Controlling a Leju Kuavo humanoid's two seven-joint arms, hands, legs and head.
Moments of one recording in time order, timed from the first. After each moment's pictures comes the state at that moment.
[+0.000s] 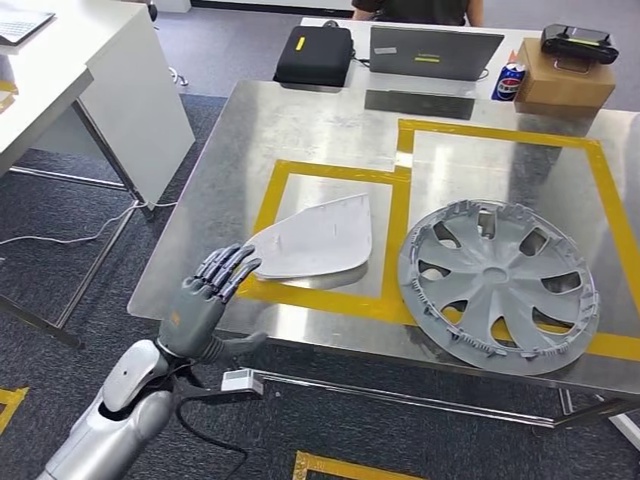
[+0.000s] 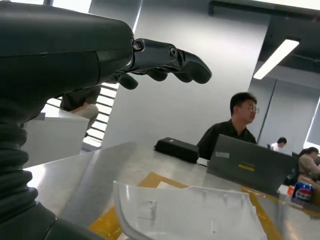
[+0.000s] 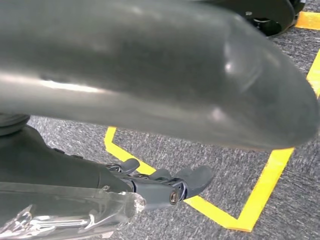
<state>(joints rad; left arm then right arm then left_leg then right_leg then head) -0.08 0.12 -0.37 -1.42 -0.97 0.45 -0.29 -0.05 0.17 -1.08 -0.20 1.25 -0.08 -0.23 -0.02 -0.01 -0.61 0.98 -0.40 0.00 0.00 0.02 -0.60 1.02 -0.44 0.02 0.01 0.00</state>
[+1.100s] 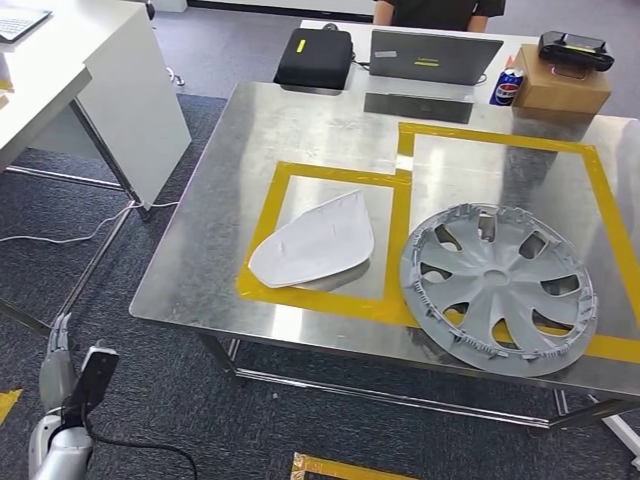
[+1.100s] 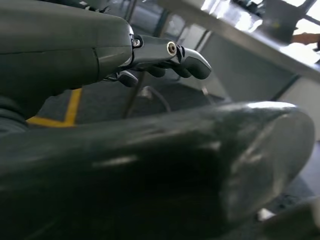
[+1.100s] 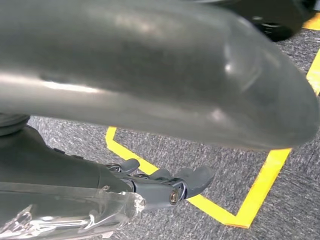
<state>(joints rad) -0.09 0.04 0.47 -0.66 -0.49 0.56 -0.62 -0.05 0.17 -1.09 -0.20 1.28 -0.08 -0.22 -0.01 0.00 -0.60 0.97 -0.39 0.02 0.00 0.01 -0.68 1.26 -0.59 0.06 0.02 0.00</state>
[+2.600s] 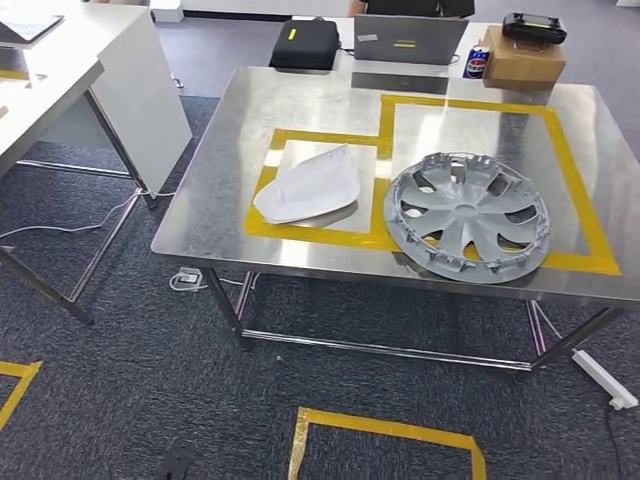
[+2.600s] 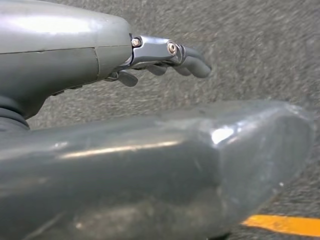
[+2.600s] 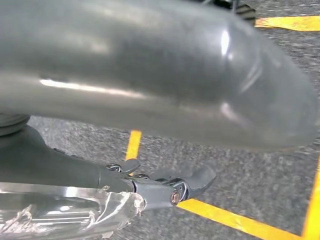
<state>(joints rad) -0.03 -0.18 0.58 -0.21 -0.71 0.41 -0.14 -0.06 0.19 -1.21 -0.20 1.19 -0.06 -0.29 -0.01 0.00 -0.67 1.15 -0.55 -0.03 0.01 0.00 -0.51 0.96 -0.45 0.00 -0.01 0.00</state>
